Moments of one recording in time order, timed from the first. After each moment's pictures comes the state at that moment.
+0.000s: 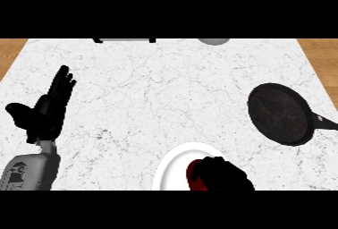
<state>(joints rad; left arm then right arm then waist) -0.22 0.19 0.11 -1.48 0.01 0.06 0.09 0.06 -0.14 0.84 -2.11 1.36 0.10 0.74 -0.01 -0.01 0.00</state>
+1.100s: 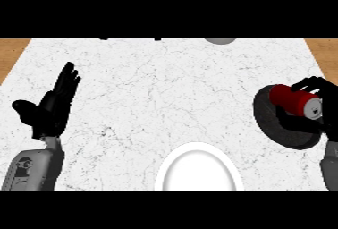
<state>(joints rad) -0.25 0.18 0.10 -1.46 0.00 0.05 0.07 -0.19 -0.36 -0.08 -1.65 0.74 -0.14 0.22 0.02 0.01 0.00</state>
